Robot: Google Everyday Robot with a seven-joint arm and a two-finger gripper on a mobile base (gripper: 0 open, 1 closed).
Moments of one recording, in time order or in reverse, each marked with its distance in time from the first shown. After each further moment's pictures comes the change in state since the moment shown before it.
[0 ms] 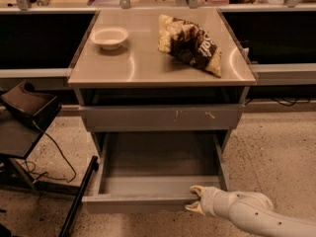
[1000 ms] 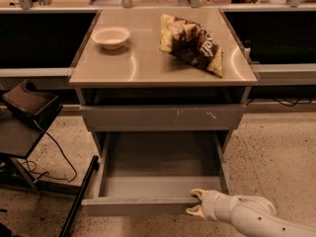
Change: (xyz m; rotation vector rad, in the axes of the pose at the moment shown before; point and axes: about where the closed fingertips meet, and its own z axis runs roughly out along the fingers) arm -0.009 0.008 -0.006 -0.002 -0.020 -0.017
